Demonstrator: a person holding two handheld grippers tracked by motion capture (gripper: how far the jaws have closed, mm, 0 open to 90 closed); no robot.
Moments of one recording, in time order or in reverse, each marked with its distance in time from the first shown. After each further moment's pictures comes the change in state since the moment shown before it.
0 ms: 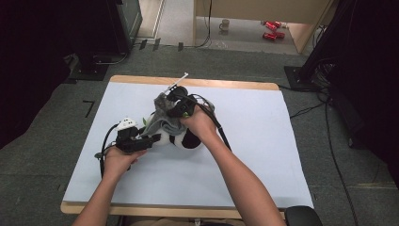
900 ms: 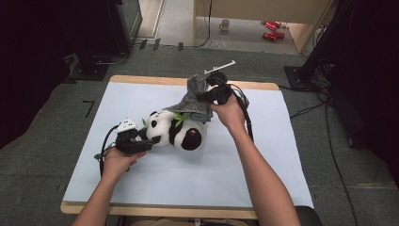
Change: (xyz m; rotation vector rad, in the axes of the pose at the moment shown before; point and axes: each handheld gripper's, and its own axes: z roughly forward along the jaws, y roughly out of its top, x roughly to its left) left arm 0.000 -0.004 -0.001 0.008 -0.009 0.026; right arm -0.075 -0.035 -0.067 -0.165 -0.051 0.254
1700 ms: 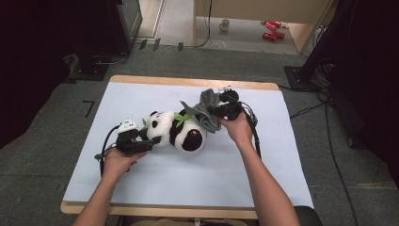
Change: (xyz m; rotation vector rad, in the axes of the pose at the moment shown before) left arm -0.003 0.000 0.001 0.001 0.007 0.003; right arm -0.034 -0.061 0.014 -0.044 -0.025 0.071
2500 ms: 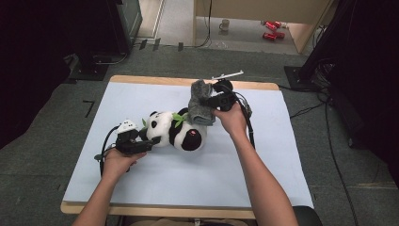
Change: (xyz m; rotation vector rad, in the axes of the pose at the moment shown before) left arm 0.002 -0.002 0.000 -0.004 -0.008 -0.003; right arm 0.021 0.035 -0.003 -0.022 0.074 0.002
